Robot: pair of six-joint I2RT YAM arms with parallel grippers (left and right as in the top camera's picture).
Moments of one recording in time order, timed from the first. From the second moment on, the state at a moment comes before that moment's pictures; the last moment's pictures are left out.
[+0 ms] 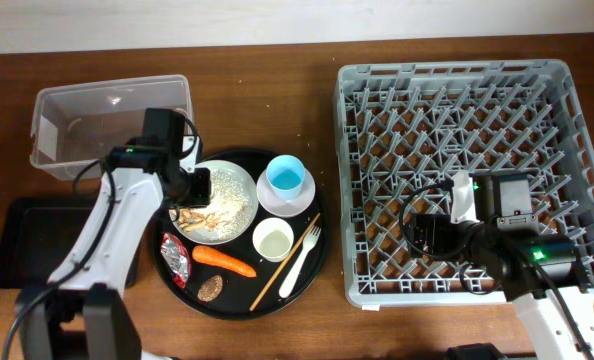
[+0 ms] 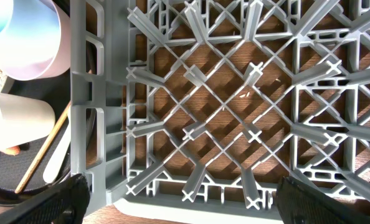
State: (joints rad) left arm -0.08 1.65 1.22 -0.92 0.05 -0.07; right arm 0.08 1.00 0.95 -1.05 -0.18 0.17
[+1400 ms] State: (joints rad) left arm -0.08 1.81 1.44 -1.13 -0.02 -0.07; right arm 0.08 1.00 0.95 -1.05 -0.15 0.17
